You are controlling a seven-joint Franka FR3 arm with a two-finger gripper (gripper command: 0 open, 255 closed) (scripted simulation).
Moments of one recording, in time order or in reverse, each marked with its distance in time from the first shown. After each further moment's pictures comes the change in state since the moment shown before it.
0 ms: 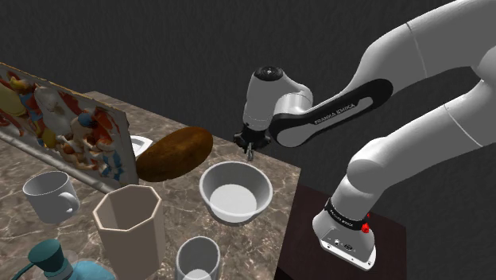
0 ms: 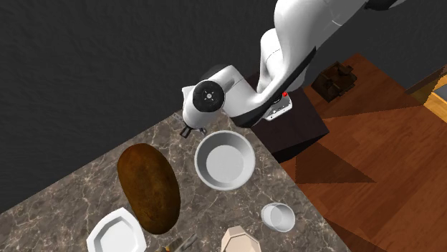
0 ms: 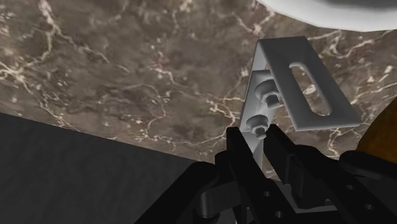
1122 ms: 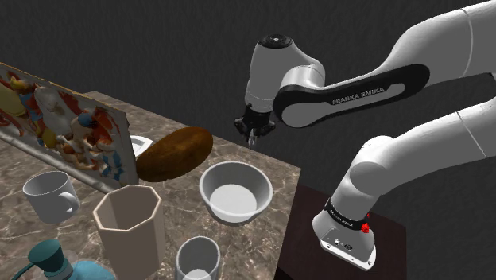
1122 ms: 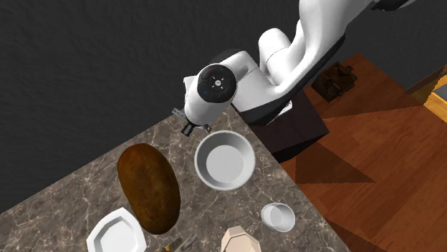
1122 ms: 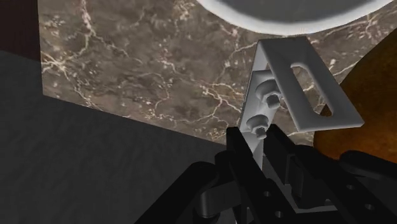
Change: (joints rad) arm 0.093 -0.143 -0.034 0.104 0.089 -0.250 -0.054
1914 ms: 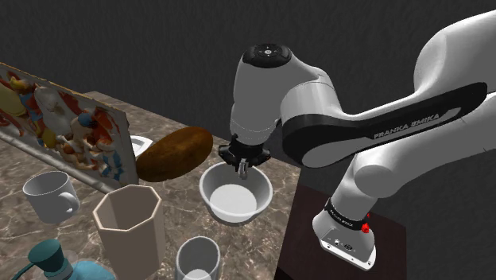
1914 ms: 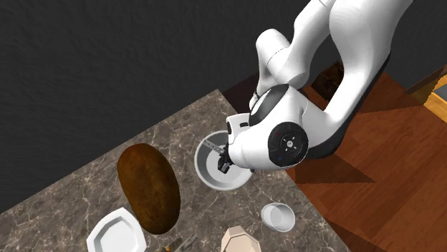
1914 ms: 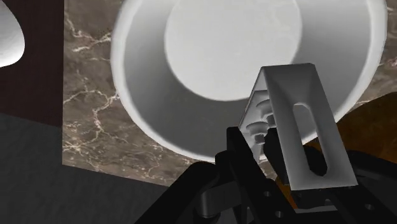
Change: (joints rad) arm 0.123 0.042 0.262 0.119 0.121 -0.130 0.292
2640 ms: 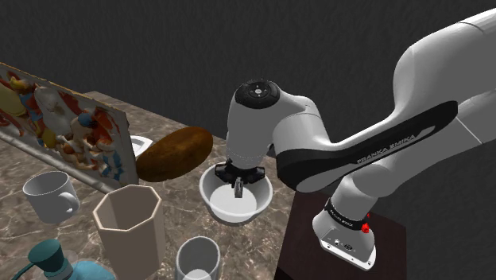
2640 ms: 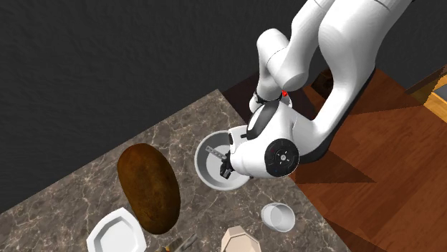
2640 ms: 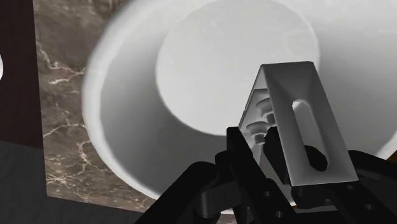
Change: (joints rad) arm -0.046 0.101 0.104 -0.063 -0.023 0.151 0.093
